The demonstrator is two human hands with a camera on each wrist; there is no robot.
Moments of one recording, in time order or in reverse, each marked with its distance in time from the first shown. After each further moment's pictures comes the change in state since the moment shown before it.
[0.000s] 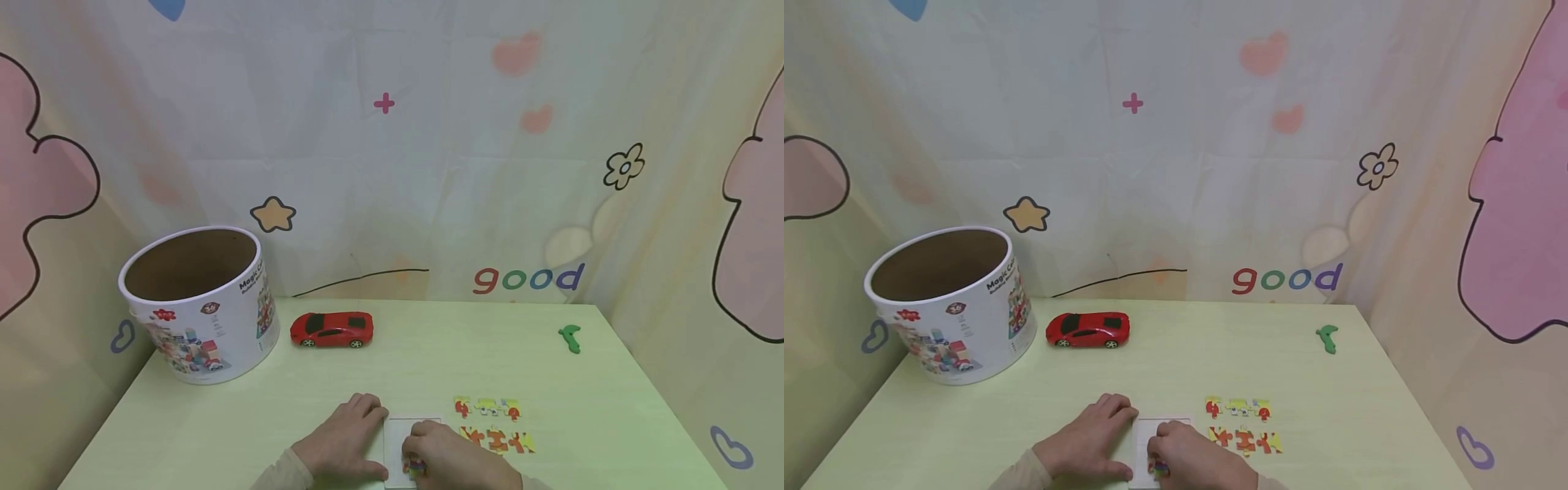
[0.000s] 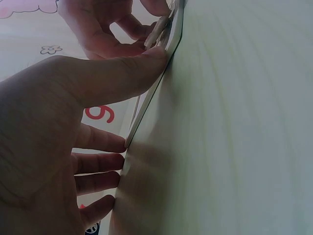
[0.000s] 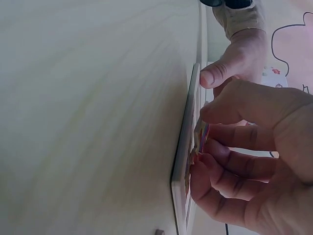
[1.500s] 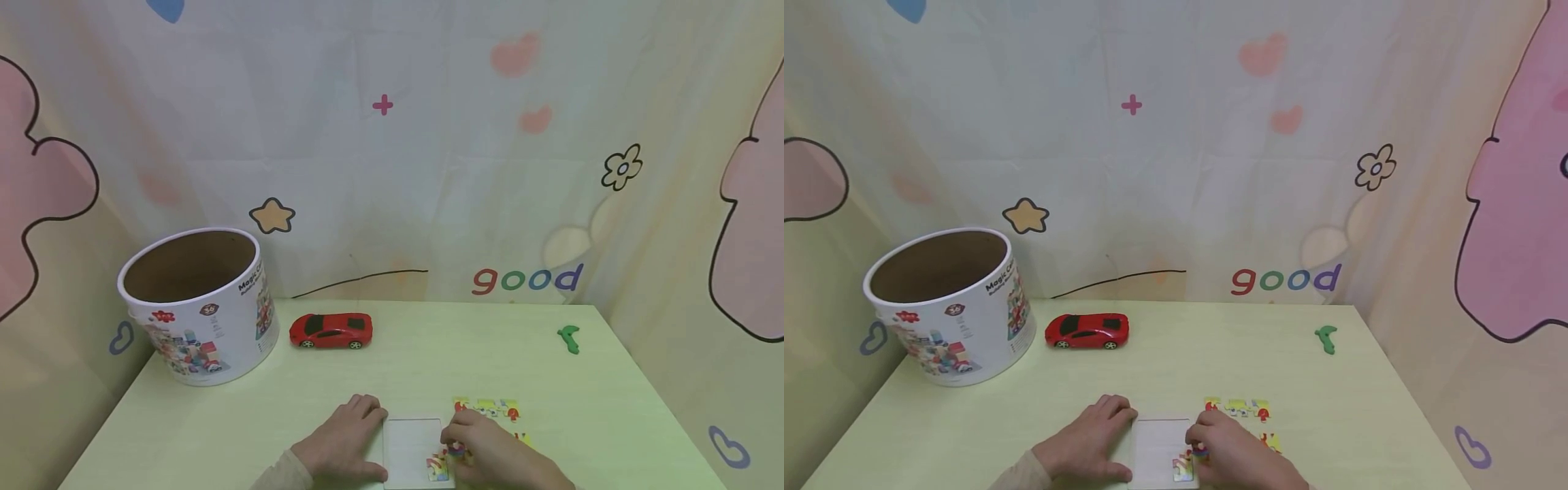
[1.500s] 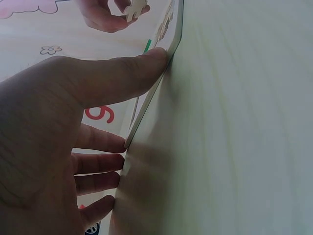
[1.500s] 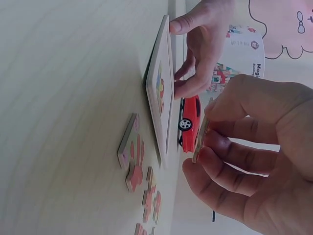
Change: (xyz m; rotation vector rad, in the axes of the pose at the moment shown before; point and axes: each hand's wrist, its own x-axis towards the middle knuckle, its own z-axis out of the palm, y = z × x) left_hand 0.001 0.001 0.000 0.009 -0.018 -0.017; right_hand -0.050 0.028 -0.021 0.029 0.191 -0.017
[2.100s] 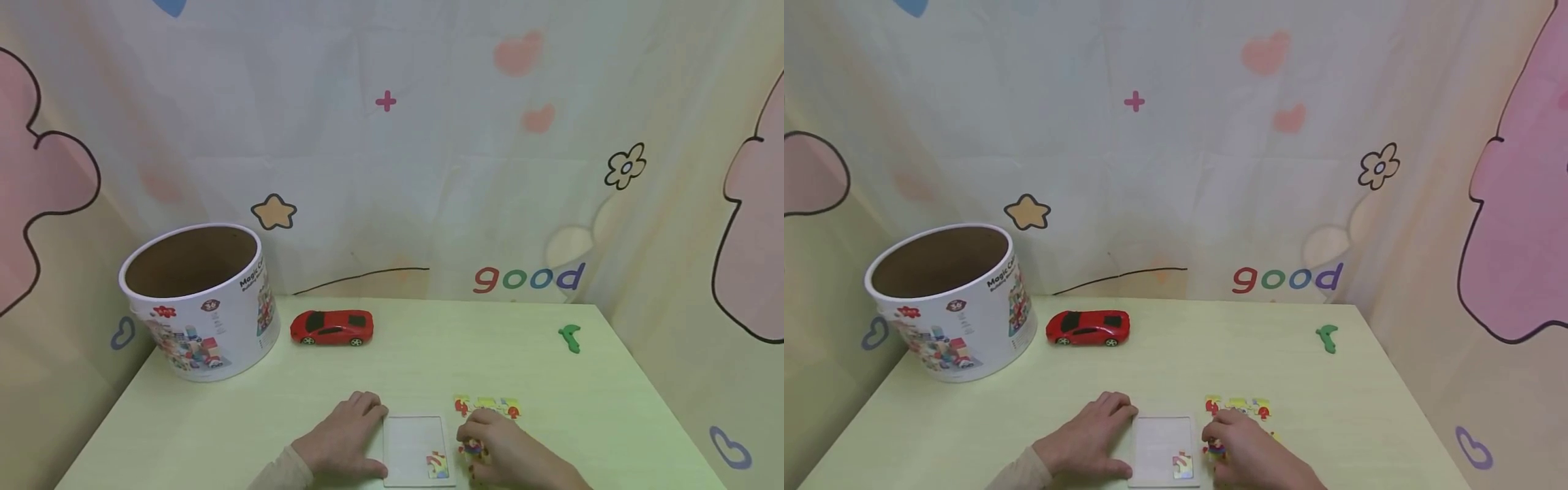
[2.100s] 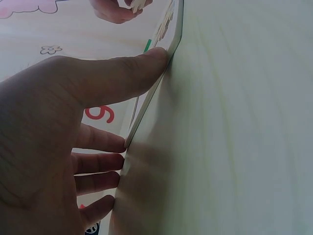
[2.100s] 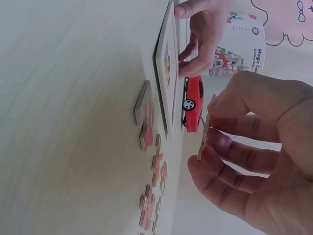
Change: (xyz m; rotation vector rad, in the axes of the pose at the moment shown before) left_hand 0.000 -0.002 0.003 -0.009 0.010 0.003; right_hand -0.019 0.015 -0.002 -0.051 0.071 0.008
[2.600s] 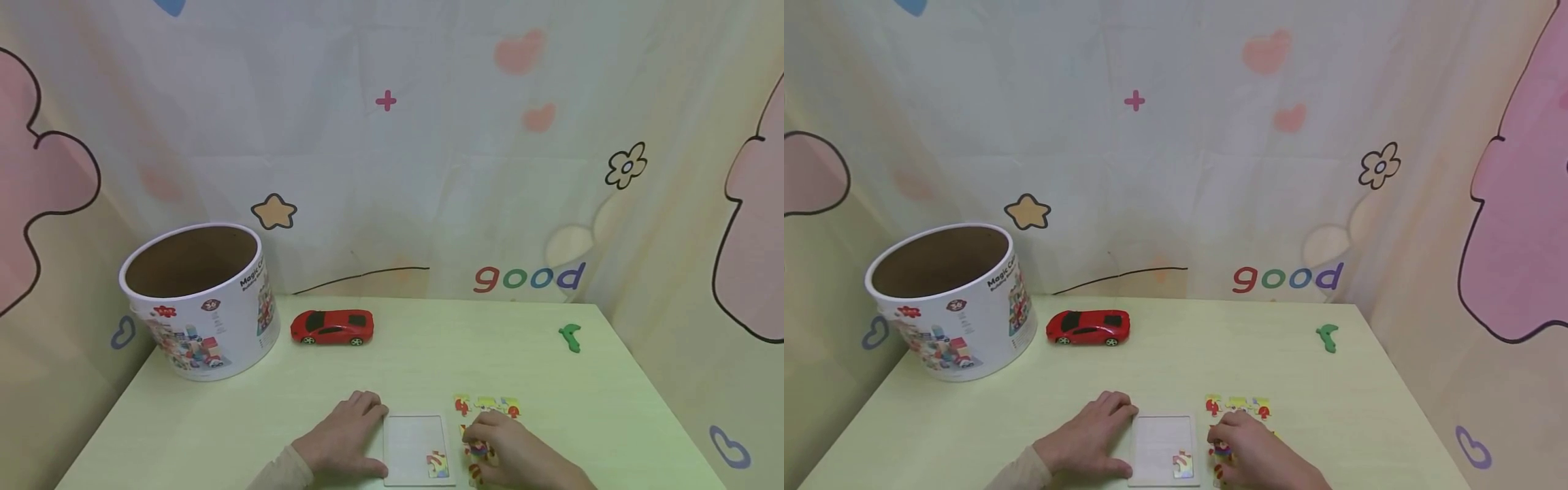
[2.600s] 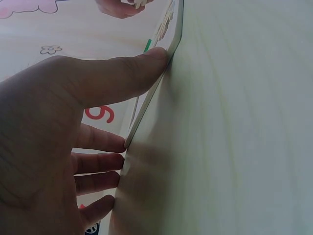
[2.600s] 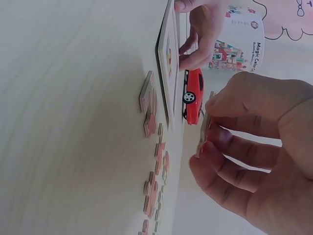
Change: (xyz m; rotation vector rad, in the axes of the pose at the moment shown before) left_hand -0.001 0.002 -0.003 -0.006 -0.006 -0.004; right_hand -0.004 0.006 -0.003 0.048 -0.055 0.049
